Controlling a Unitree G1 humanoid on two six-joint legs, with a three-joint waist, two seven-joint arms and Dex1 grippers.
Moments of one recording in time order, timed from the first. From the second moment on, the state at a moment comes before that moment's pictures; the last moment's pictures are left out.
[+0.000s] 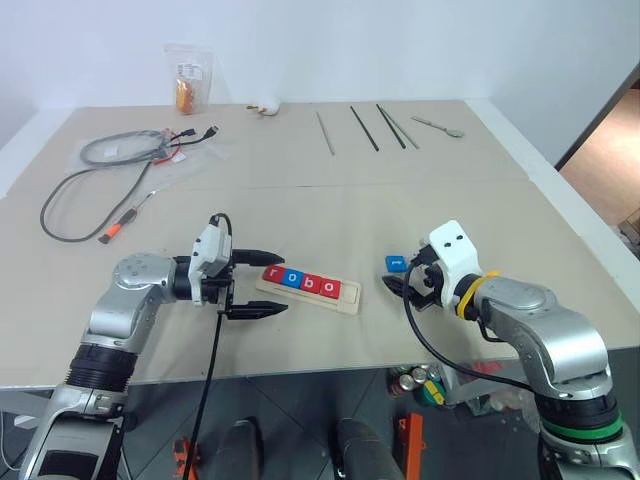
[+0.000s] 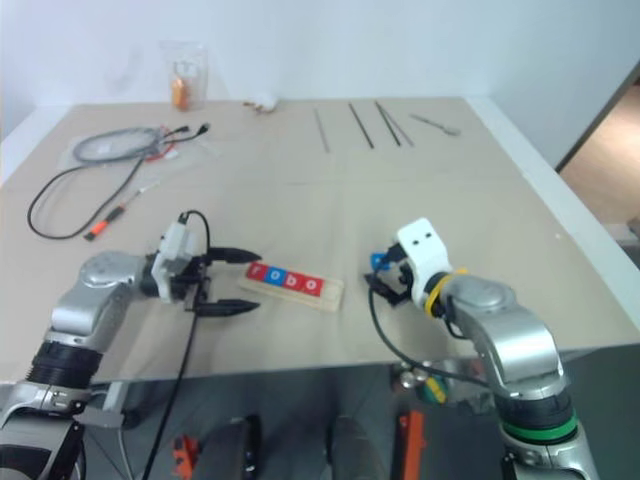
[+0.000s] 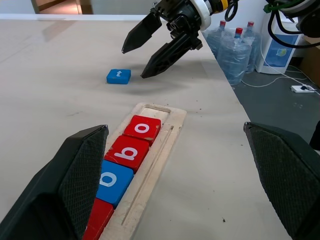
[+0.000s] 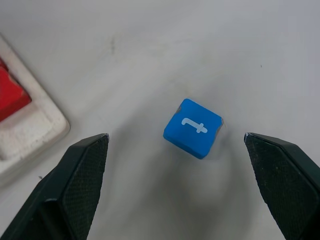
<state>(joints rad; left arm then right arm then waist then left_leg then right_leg) -0.50 0.55 -0.06 0.14 -0.44 0.17 -1.39 -0.37 -0.54 -0.04 -0.48 0.29 1.14 0.42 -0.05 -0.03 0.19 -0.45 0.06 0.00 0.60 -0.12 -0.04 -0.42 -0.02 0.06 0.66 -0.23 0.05</state>
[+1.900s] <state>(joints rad) -0.52 0.53 -0.07 0.18 -0.44 0.15 -1.40 -0.38 -0.60 0.00 -0.34 0.29 1.04 0.48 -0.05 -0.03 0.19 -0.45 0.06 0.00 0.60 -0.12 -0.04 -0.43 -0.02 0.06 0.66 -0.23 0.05</state>
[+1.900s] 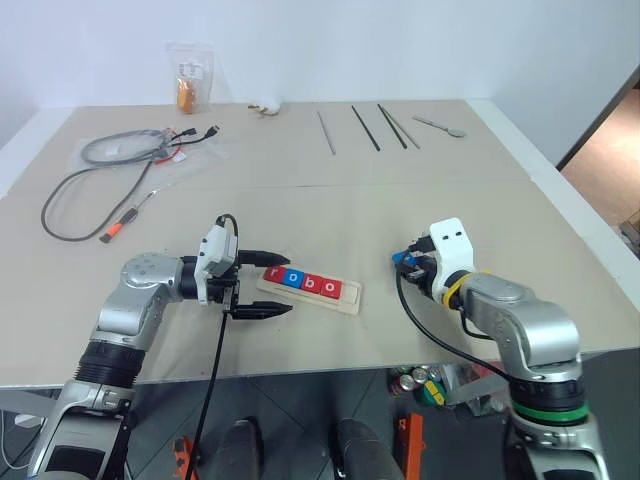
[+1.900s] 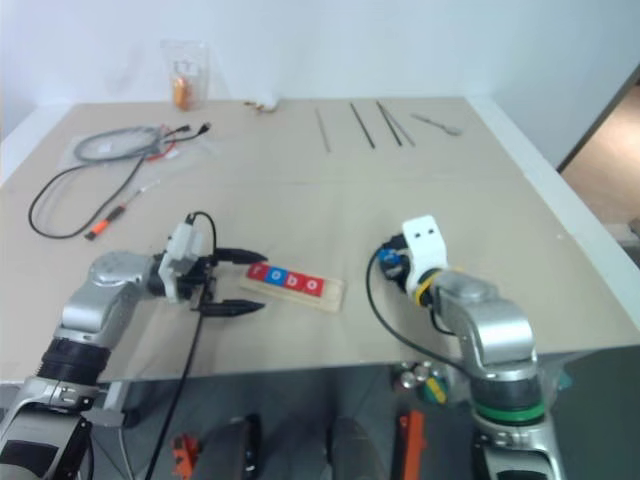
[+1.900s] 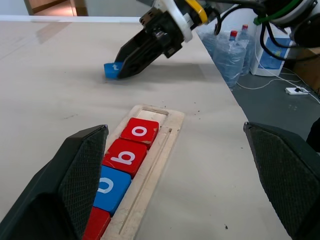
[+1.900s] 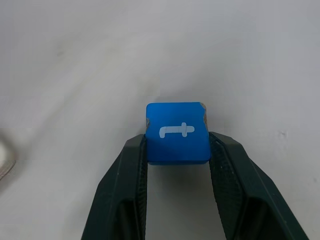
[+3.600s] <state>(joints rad) -0.54 0.55 -0.07 0.18 -0.44 0.17 -1.41 -0.42 -0.87 0.12 0.00 0.31 0.43 1.24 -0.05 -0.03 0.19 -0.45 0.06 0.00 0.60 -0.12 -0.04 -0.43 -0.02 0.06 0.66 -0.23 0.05</state>
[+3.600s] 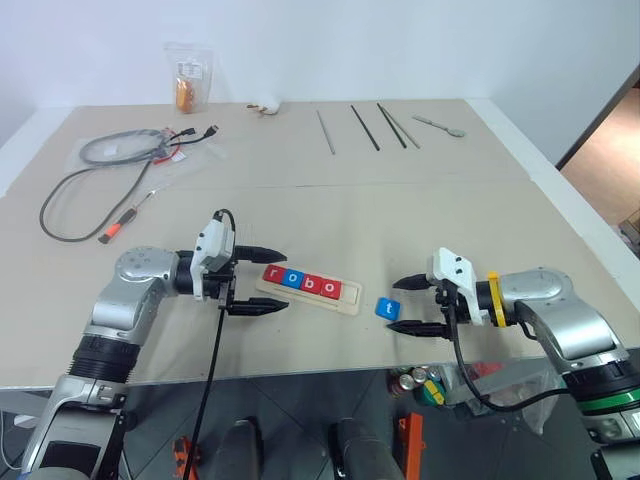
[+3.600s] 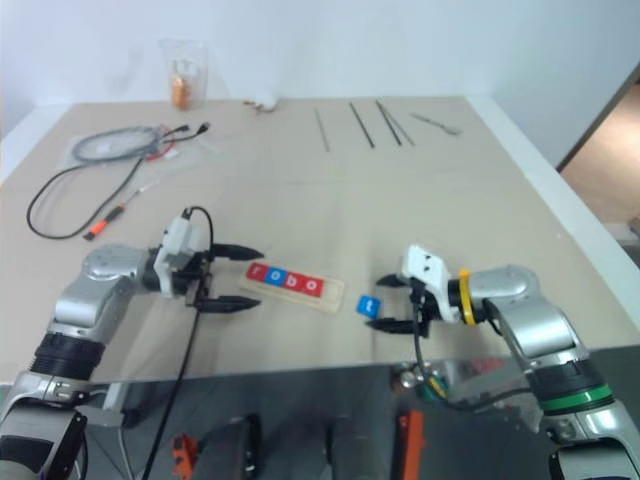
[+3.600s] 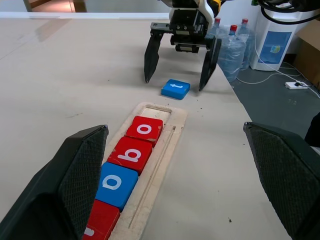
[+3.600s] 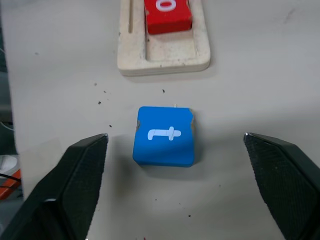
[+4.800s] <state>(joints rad) -0.54 0.55 -0.07 0.18 -0.44 0.16 -1.42 -0.20 -0.80 0.03 -0.24 0.39 0.56 0.99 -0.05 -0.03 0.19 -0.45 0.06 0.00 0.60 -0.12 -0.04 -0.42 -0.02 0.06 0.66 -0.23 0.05</state>
